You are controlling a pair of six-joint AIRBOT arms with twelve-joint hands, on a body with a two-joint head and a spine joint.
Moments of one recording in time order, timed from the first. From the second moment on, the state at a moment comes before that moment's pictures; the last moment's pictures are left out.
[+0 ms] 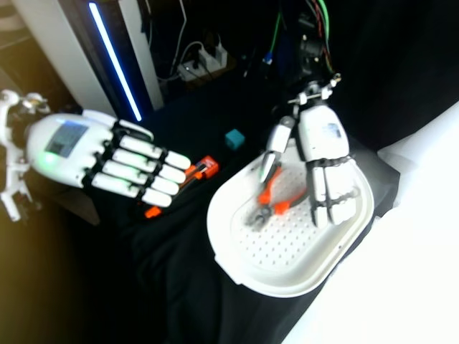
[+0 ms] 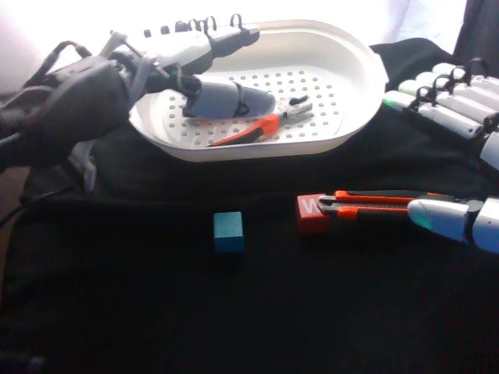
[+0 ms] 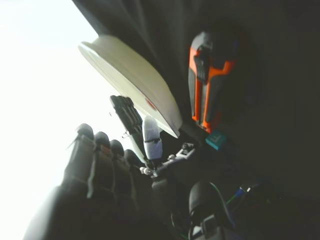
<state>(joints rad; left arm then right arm) 0.52 -1.30 1.43 -0.53 -0.33 1.44 -1.00 -0.80 0.84 0.16 0.90 -1.06</state>
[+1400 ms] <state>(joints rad) 1.08 -0.90 0.93 -0.47 -1.29 1.18 -0.89 -0.95 0.95 0.11 0.74 -1.07</state>
